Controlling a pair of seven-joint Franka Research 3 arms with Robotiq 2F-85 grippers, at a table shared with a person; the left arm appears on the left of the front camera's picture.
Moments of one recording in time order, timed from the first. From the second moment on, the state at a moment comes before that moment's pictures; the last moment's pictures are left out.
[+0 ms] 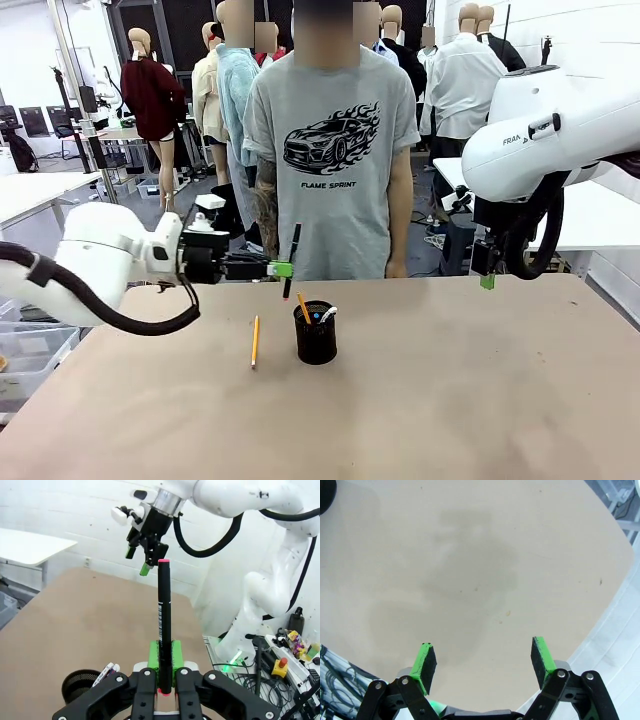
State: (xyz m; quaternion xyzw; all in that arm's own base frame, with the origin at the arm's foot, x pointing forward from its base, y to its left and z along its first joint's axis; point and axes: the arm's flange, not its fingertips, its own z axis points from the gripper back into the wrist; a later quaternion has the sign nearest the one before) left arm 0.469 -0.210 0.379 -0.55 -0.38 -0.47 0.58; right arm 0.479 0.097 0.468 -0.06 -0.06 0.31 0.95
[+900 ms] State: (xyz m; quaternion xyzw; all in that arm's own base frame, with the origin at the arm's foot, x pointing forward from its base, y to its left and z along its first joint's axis) left arm 0.511 -0.245 0.331 -0.55 -0.40 -0.48 0.55; right arm 0.479 0.097 0.468 -0.06 -0.06 0.31 0.95
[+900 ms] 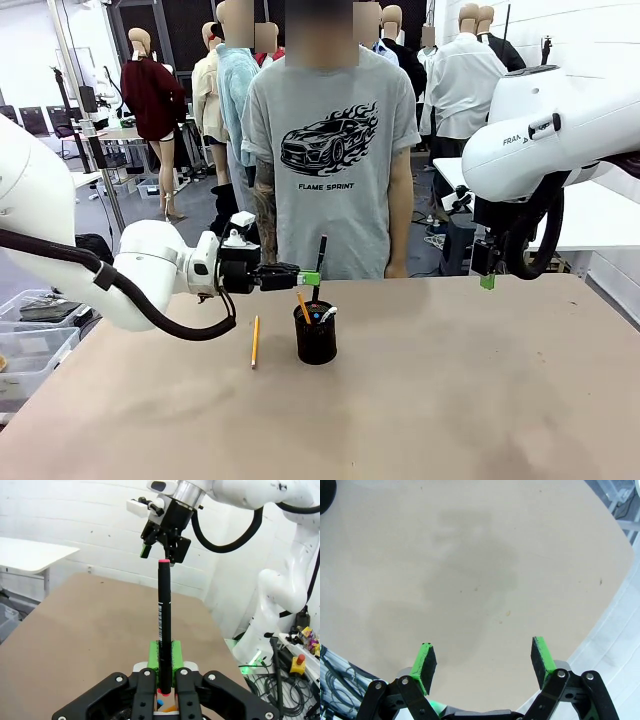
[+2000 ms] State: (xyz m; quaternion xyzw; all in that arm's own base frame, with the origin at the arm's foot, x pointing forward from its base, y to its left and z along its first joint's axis) left arm 0.516 -0.250 0.287 -0.51 -0.41 -0.50 0.56; right arm 0.479 0.097 0.468 -0.06 -0.06 0.31 0.95
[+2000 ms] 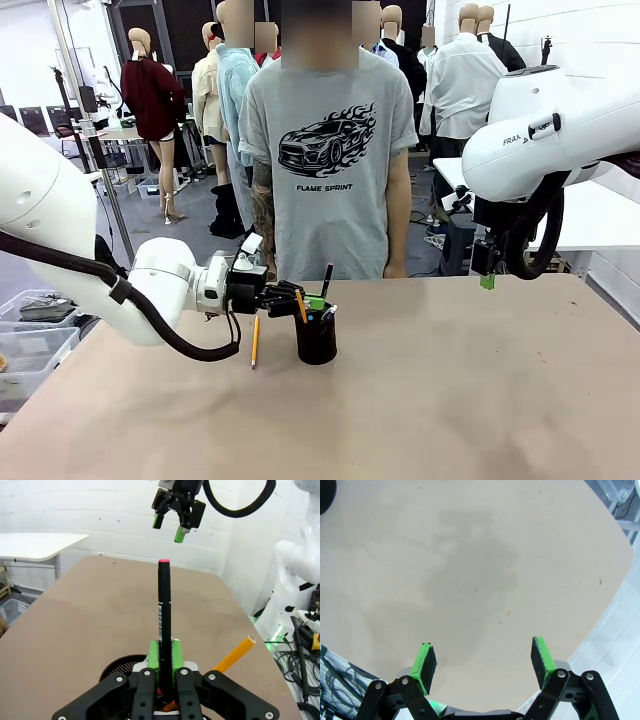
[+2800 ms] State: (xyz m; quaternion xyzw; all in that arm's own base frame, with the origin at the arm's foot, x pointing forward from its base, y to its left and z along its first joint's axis) left arm 0.522 -0.243 0.296 -0.49 -0.42 -0.51 0.57; right arm 0.479 0.097 0.468 -0.06 -0.06 0.31 0.95
